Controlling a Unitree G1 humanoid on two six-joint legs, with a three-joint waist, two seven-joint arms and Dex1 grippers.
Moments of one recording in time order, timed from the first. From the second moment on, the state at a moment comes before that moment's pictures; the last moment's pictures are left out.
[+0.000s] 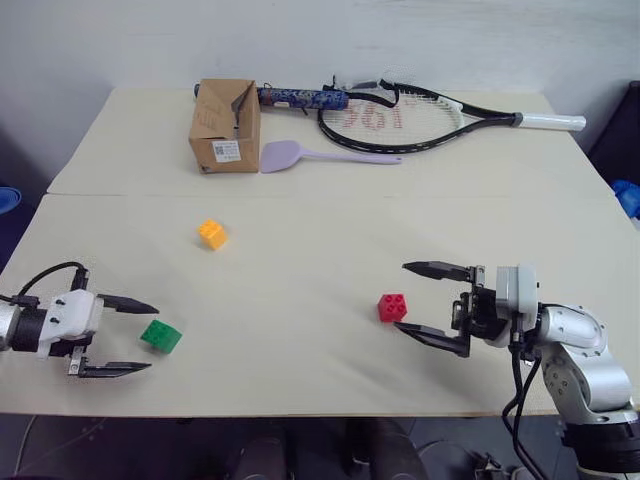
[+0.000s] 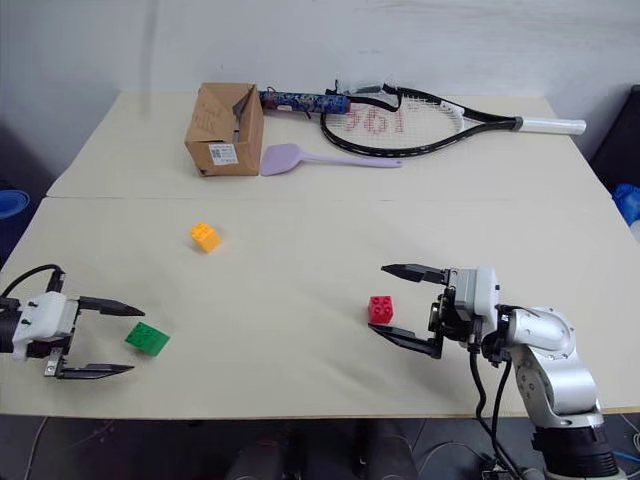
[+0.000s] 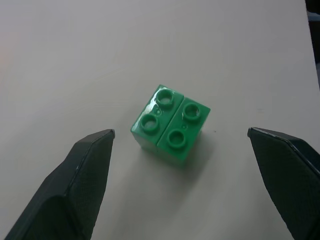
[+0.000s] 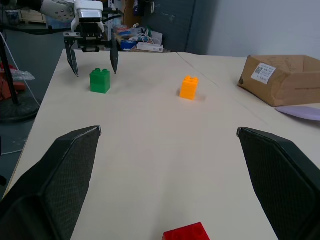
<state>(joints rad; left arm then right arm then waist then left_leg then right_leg) -0.16 1.15 0.04 0.50 -0.47 -0.45 -1.50 -0.09 -0.61 -0.11 -0.24 0.59 0.03 1.21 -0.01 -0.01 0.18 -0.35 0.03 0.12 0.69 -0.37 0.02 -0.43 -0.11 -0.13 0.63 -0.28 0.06</state>
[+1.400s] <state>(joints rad) -0.70 0.73 -0.49 -0.14 -0.25 0.66 -0.96 0.16 -0.68 -0.34 -0.27 0.58 0.00 1.14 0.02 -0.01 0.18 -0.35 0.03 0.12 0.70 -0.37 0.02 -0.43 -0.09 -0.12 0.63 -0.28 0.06</state>
